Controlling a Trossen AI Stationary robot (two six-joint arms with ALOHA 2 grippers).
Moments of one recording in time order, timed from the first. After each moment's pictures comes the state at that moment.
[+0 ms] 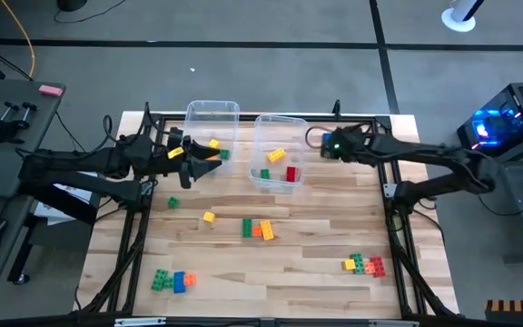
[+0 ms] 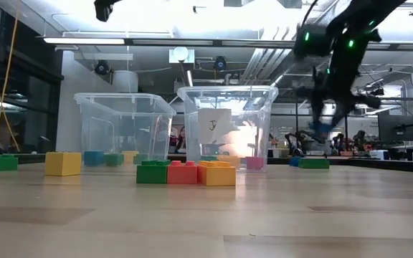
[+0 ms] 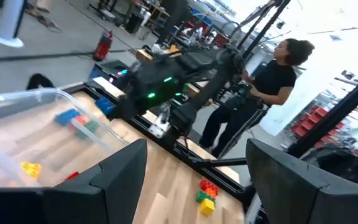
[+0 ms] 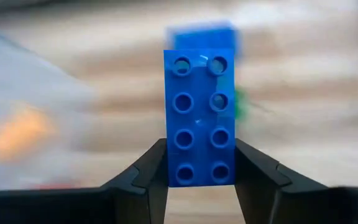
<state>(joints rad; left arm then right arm) -0.01 0.82 0.80 -0.03 -0.19 -0.58 -0.43 1.21 0.77 -0.67 0.39 1.12</state>
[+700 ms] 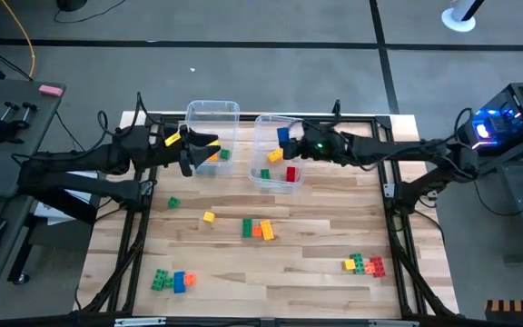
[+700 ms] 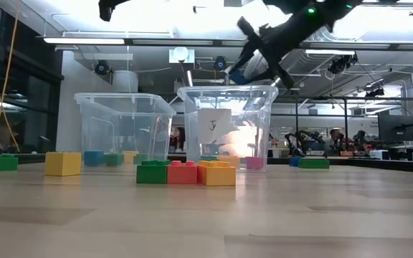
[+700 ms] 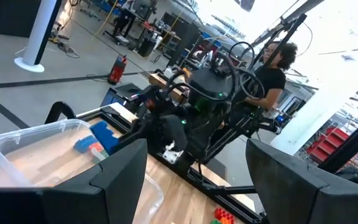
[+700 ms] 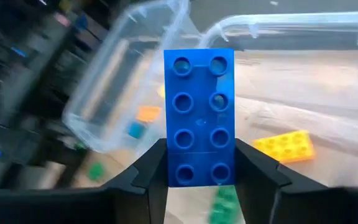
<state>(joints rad) 0.09 0.82 0.82 0.01 -0.19 -0.55 -0.24 1.43 1.01 -0.14 0.25 0.90</state>
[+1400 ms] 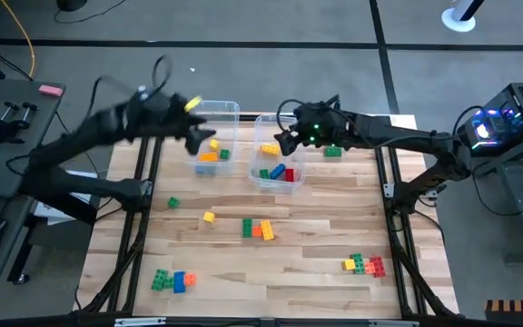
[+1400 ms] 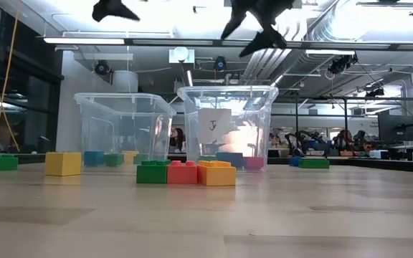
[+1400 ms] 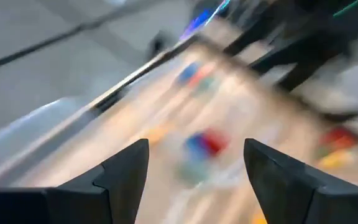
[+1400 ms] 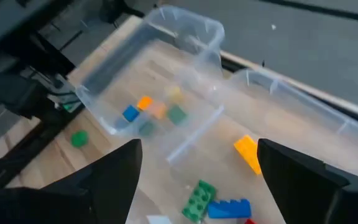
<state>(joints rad) 0.40 1.08 1.33 -0.83 -0.07 -0.28 -0.23 1.49 1.44 -0.58 0.23 0.59</state>
